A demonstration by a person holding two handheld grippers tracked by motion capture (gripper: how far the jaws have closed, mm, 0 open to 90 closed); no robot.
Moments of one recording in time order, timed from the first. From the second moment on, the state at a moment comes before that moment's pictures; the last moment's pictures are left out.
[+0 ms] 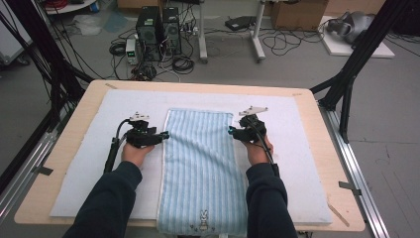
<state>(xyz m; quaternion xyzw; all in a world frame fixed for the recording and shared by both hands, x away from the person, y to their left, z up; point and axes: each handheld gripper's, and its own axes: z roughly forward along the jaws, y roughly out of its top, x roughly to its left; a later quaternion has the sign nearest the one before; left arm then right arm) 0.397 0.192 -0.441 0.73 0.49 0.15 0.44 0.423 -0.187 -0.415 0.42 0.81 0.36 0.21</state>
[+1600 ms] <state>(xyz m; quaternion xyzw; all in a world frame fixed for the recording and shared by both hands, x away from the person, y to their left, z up) 0.344 0.172 -0.438 0.77 0.45 0.11 0.44 0.360 -0.209 -0.402 0.44 0.79 0.37 0.21</state>
